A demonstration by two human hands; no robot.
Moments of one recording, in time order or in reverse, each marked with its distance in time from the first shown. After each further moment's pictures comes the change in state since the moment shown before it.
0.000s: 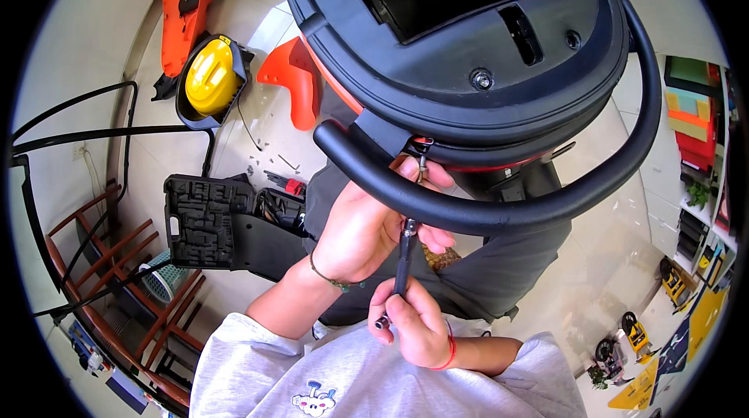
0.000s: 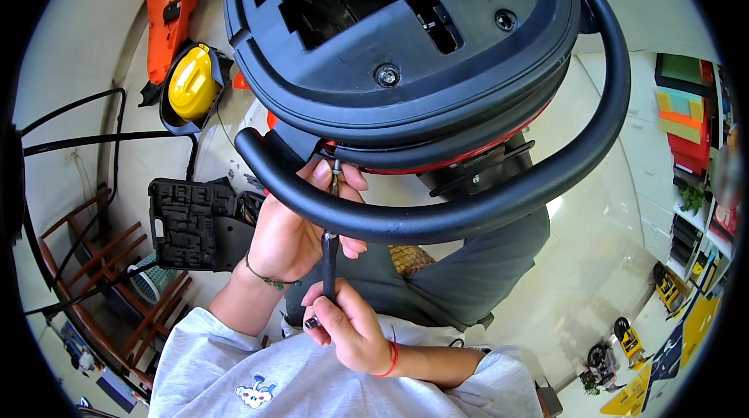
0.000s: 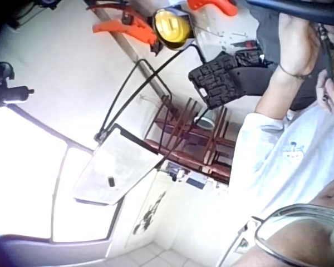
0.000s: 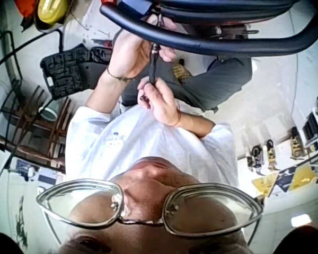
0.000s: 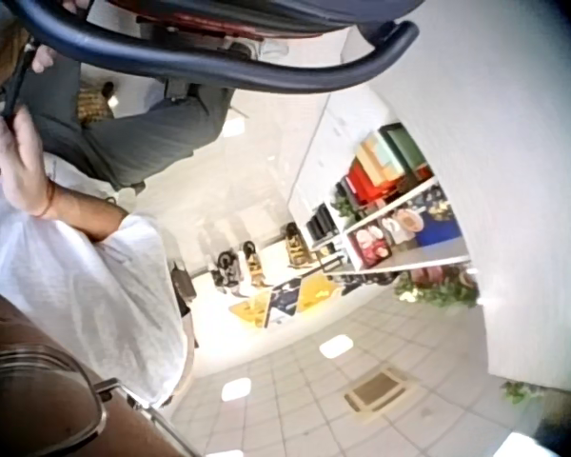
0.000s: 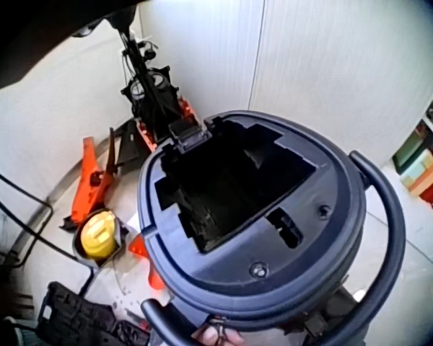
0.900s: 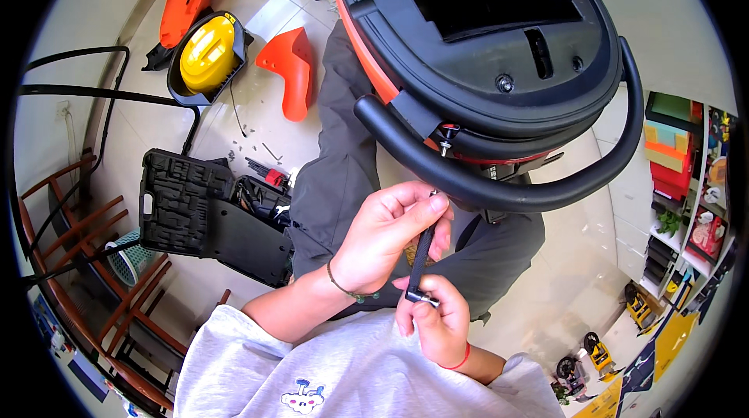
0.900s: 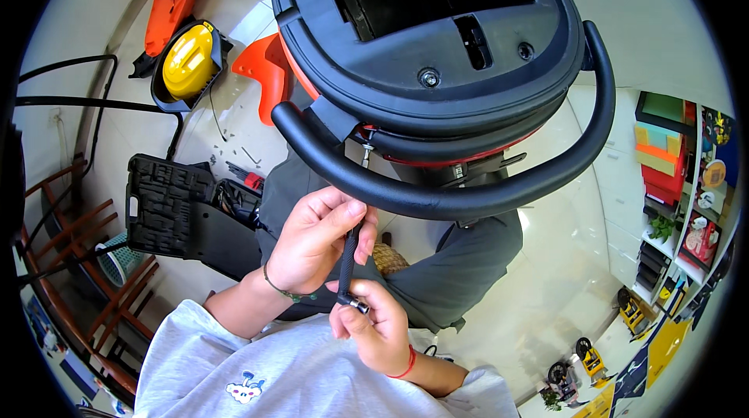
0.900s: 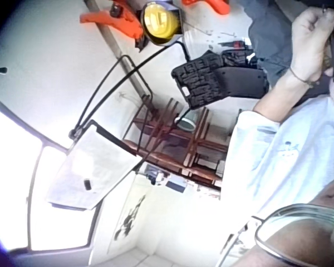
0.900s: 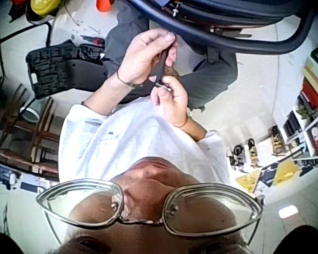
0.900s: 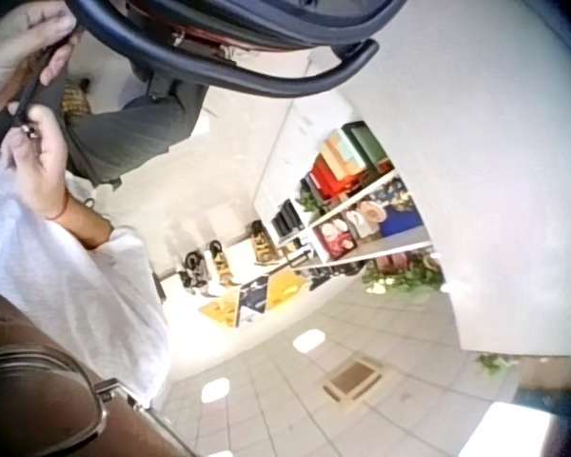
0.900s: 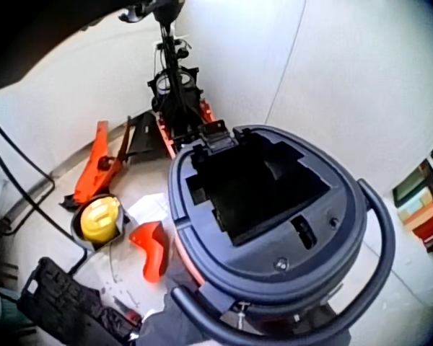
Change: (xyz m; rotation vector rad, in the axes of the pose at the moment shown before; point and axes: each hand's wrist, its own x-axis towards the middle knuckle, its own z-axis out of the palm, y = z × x) left_hand -0.024 -0.037 -0.006 -0.043 -0.008 0.085; right_hand -0.025 -0.016 -0.006 -0.203 0.089 -0.063
